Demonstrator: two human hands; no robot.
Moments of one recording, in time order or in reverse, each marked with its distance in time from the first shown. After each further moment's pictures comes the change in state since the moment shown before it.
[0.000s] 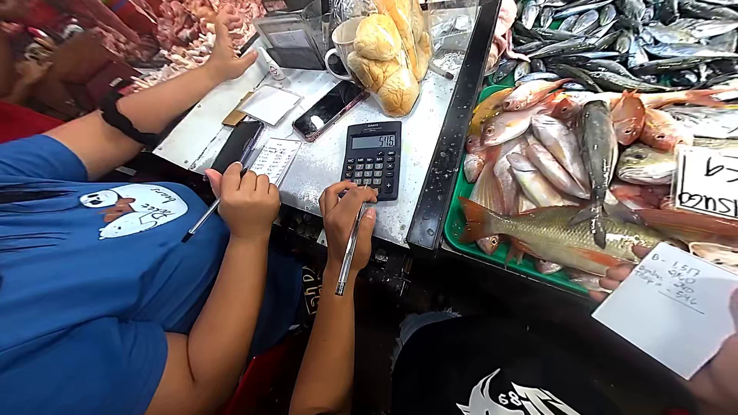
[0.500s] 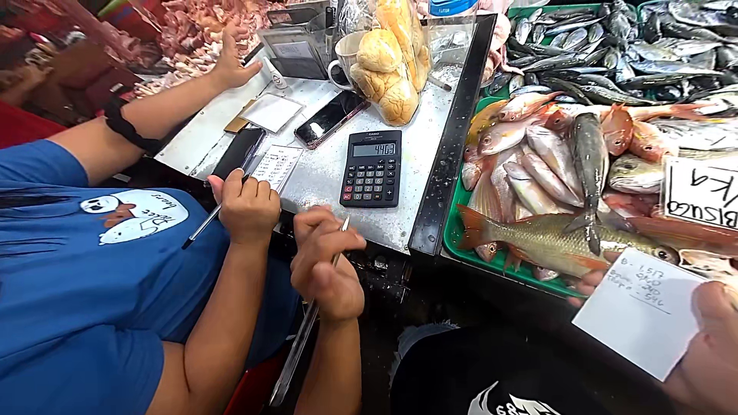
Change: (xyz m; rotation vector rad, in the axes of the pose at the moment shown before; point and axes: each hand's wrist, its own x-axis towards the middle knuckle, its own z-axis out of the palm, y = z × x) left_hand 0.003 0.052 -0.026 -0.359 0.329 0.150; right_hand -0.001 0.007 0.013 -0.025 -0.039 0.025
